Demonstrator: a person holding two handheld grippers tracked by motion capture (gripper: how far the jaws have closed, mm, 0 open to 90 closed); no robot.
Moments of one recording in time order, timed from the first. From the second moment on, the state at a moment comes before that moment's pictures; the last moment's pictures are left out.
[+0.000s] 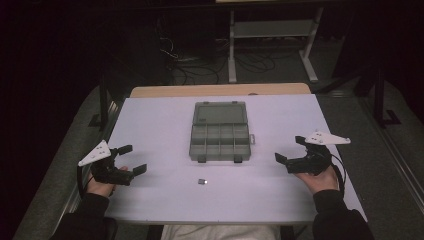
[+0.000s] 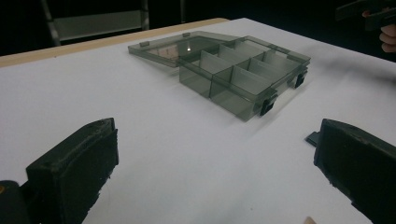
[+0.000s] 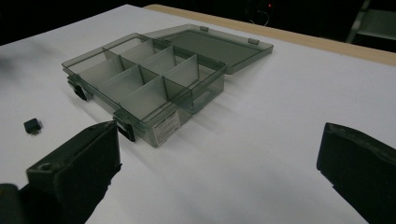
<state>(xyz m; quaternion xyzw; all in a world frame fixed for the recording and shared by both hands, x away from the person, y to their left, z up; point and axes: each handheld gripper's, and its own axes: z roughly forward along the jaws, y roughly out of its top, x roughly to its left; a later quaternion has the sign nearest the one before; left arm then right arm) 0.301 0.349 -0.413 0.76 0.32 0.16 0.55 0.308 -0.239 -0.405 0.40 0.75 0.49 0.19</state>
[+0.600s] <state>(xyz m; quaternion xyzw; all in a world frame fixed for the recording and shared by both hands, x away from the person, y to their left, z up) 0.300 0.348 -0.413 0.76 0.31 0.16 0.55 0.309 -0.238 -0.406 0.39 0.76 0.49 0.17</state>
